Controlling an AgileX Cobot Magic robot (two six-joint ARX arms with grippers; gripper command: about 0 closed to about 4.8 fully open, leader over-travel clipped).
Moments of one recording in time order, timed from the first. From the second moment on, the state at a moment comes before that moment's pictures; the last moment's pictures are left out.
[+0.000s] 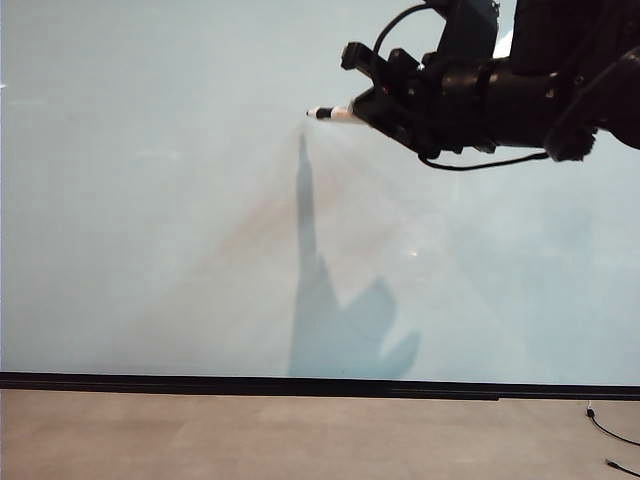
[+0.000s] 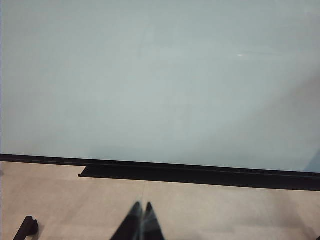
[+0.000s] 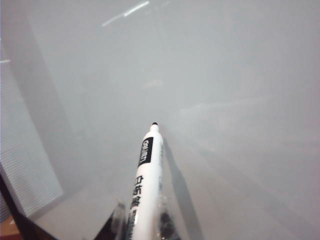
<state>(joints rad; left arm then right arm) 0.00 0.00 0.00 -0.09 0.00 -0.01 0.59 1.68 0.60 1.34 -0.04 0.28</state>
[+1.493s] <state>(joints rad) 0.00 0.00 0.00 -0.09 0.00 -0.01 0.59 1.68 0.63 1.34 0.06 0.29</state>
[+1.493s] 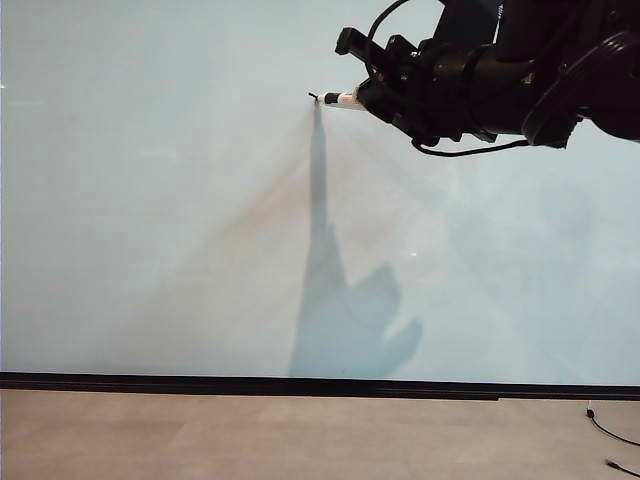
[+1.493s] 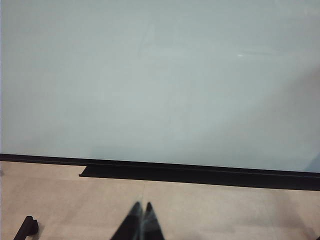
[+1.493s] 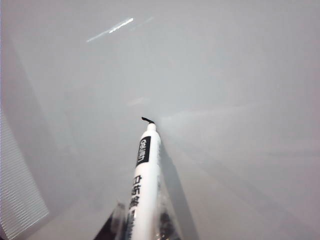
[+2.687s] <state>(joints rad) 0.00 0.00 0.00 -0.09 0.00 -0.01 0.58 1.67 0.47 1.36 0.23 0.34</state>
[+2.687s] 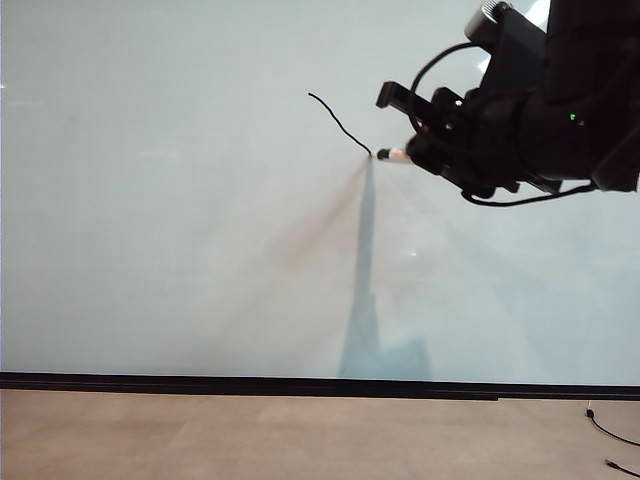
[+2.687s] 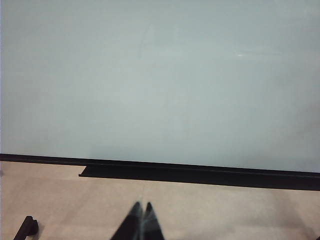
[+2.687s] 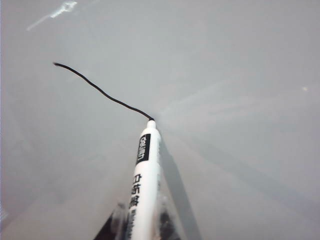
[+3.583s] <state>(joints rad) 0.00 0.00 0.00 -0.09 0.00 -0.01 0.70 1.52 0.40 1.30 0.24 0.11</state>
